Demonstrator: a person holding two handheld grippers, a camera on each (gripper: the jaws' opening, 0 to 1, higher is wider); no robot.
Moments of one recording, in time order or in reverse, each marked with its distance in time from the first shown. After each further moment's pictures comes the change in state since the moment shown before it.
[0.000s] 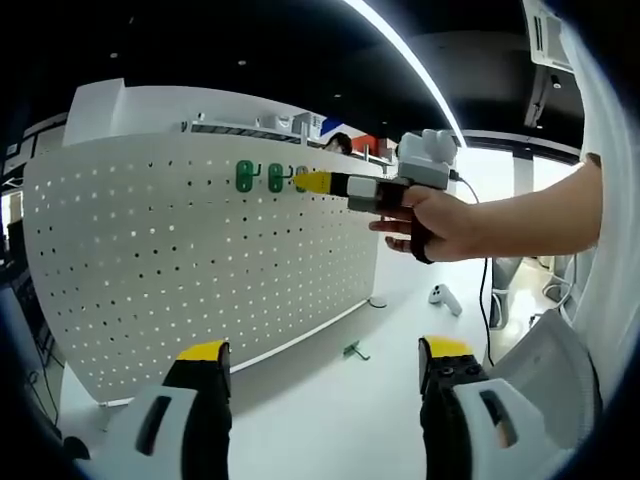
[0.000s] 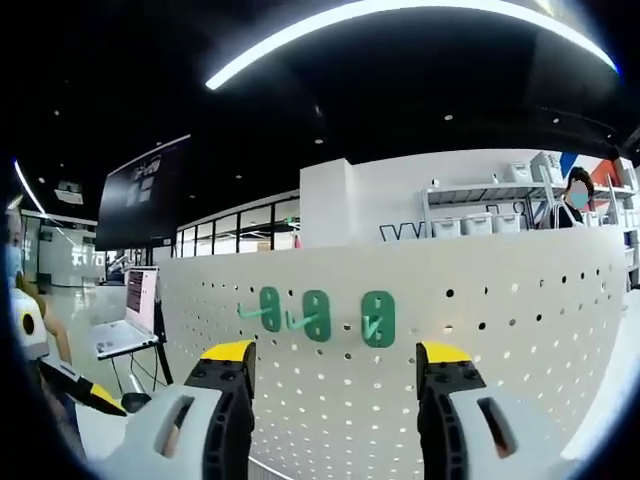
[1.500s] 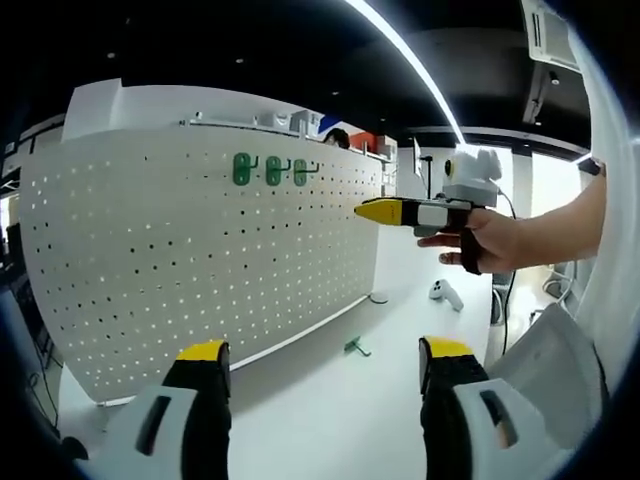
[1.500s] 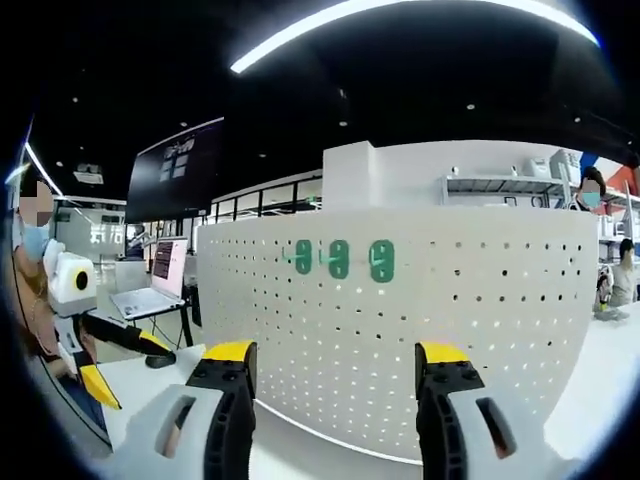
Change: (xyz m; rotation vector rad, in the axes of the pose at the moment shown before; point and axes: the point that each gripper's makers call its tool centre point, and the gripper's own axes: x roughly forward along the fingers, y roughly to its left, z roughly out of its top) left arm 0.005 -0.001 -0.009 0.011 0.012 -0.002; right arm -0.082 0.007 -0.034 -0.043 0.088 0.086
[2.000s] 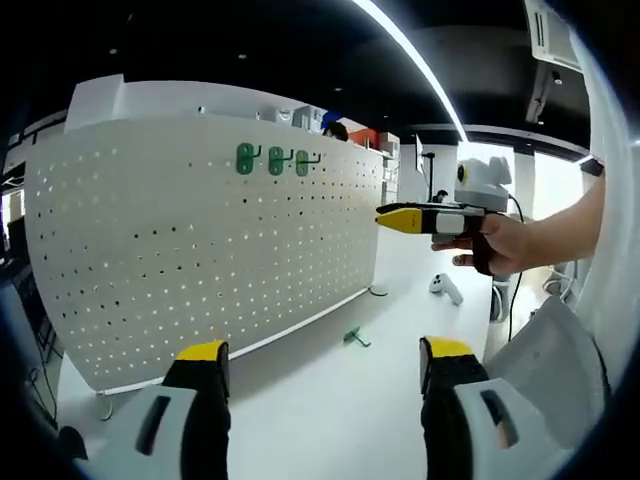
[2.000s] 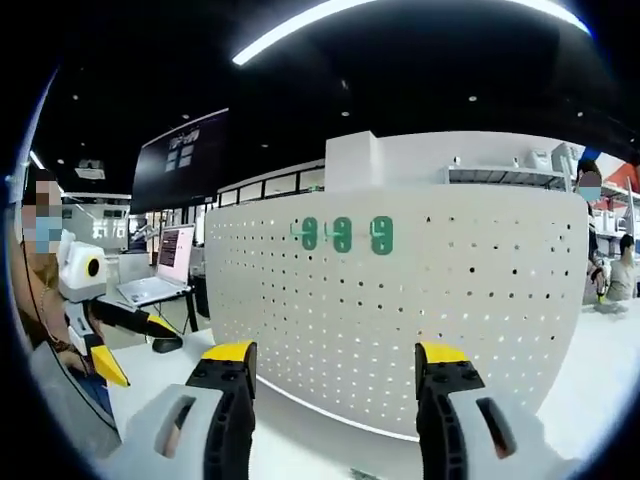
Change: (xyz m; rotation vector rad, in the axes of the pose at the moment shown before) left arm -0.007 0.000 -0.015 -0.011 0.021 0.007; right arm -0.023 0.004 -0.022 0.005 0.046 0.013
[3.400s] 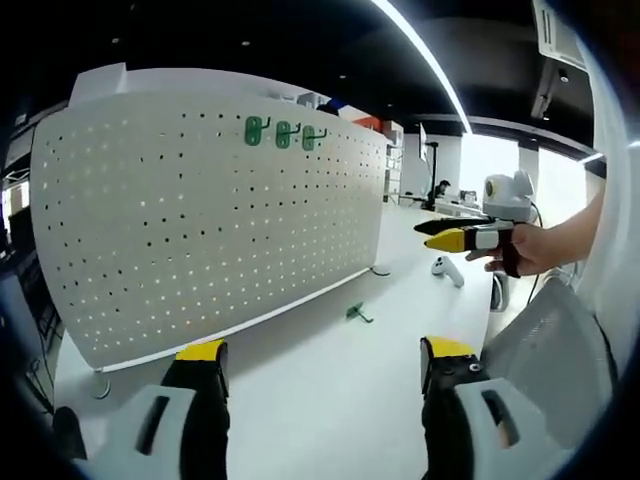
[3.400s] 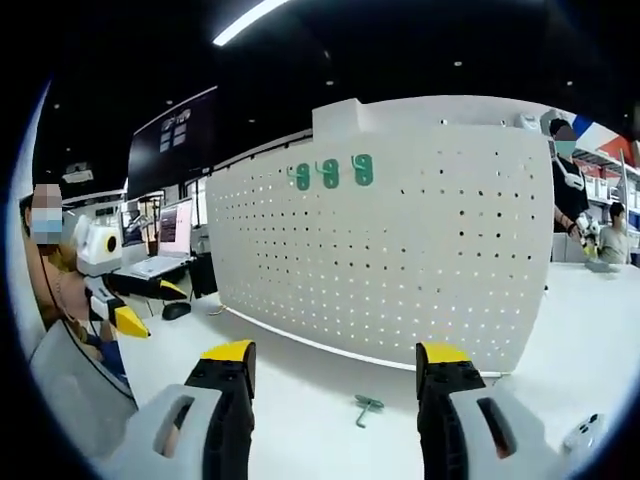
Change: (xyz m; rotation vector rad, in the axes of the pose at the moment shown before) left arm -0.007 0.005 -0.031 -0.019 0.059 0.007; right arm -0.057 0.001 -0.065 0.065 0.153 -0.025
